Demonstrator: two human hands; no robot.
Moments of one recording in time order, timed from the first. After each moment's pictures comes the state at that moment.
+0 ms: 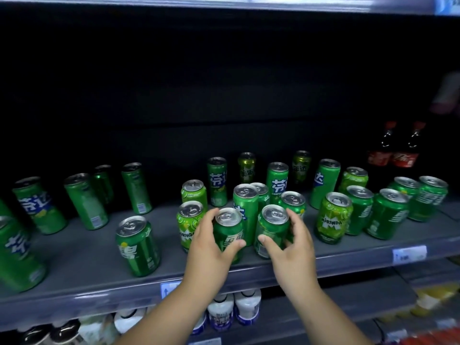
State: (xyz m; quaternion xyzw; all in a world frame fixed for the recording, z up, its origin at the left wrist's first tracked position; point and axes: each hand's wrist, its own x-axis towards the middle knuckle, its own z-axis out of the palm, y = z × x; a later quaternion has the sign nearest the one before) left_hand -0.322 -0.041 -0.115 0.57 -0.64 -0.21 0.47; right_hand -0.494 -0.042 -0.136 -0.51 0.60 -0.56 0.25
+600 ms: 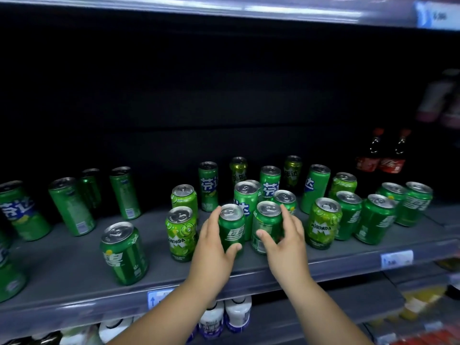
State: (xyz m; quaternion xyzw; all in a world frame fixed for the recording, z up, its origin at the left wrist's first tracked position) left_hand -0.345 -0.064 -0.124 0.58 -0.67 -0.21 0.42; right_hand -0.513 -0.065 -0.128 -0.56 0.64 -0.49 0.21
